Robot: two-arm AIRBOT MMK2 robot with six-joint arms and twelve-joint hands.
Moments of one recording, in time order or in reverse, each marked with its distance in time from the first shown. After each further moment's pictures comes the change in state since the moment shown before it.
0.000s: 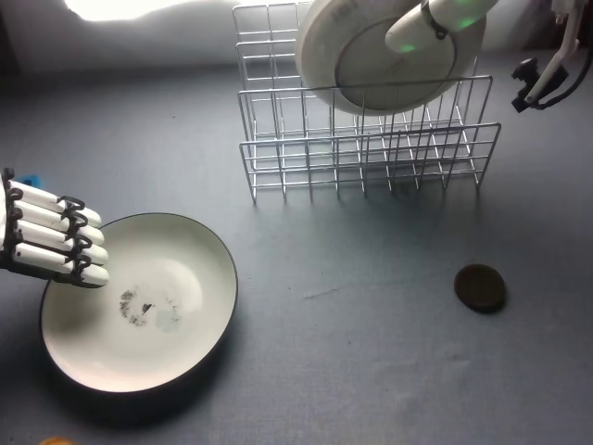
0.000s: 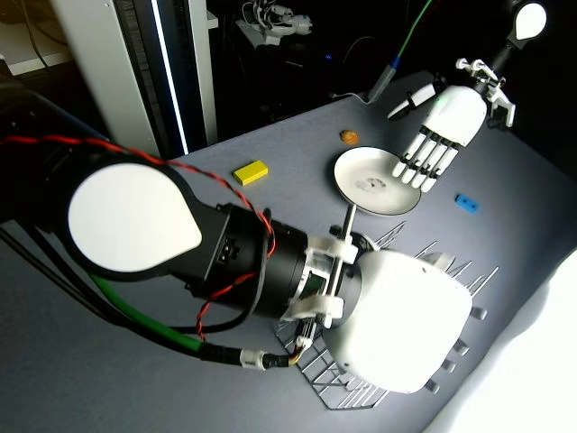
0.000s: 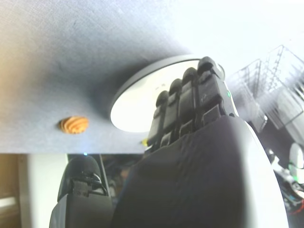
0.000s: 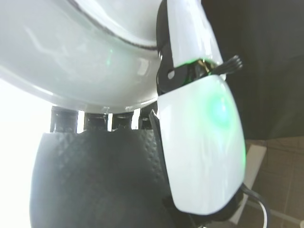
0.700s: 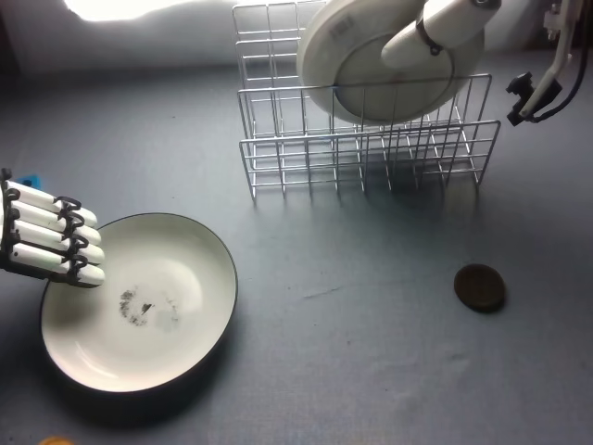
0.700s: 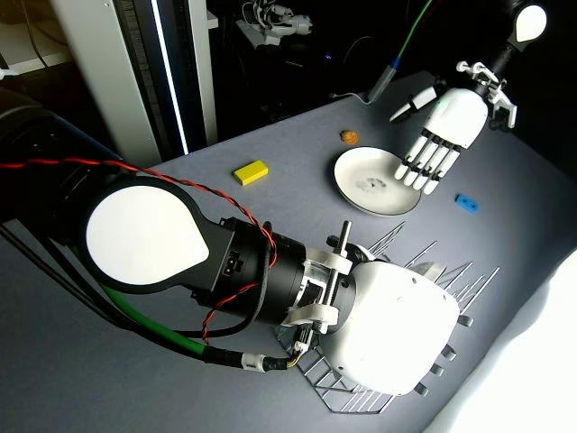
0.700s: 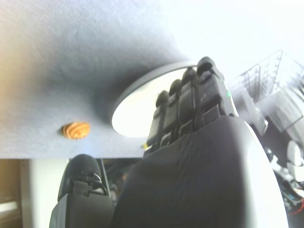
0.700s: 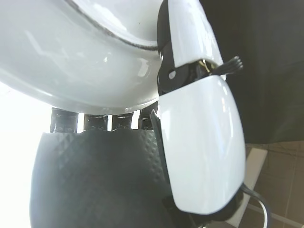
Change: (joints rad) left arm 0.006 -0.009 0.015 0.001 0.009 0.010; right arm -0.041 -0.024 0.030 0.014 0.023 -0.008
